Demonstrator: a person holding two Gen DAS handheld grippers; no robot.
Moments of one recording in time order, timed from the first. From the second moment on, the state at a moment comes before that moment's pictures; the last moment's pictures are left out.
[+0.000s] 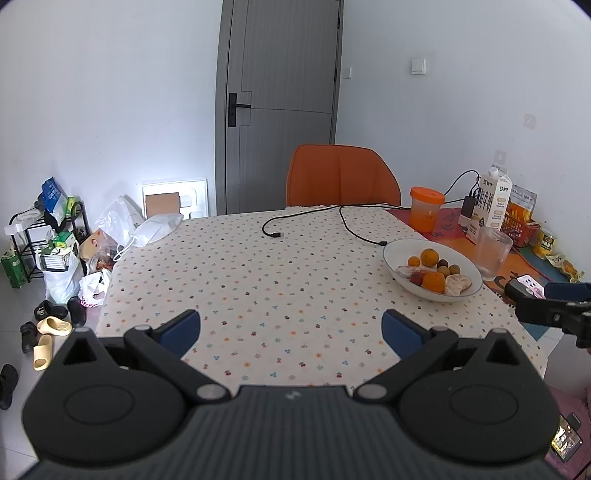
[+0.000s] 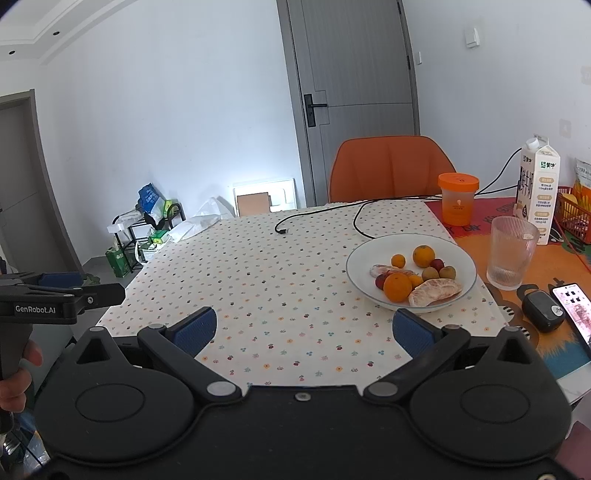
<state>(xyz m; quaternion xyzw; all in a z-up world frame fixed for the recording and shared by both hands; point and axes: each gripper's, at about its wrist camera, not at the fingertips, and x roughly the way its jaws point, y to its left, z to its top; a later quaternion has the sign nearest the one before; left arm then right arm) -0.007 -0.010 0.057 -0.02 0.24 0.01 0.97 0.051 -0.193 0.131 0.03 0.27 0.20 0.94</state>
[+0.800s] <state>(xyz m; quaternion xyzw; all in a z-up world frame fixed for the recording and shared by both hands) -0.009 -0.011 0.056 -0.03 0.25 0.00 0.97 0.050 -0.194 0.134 0.02 0.27 0.19 0.94</state>
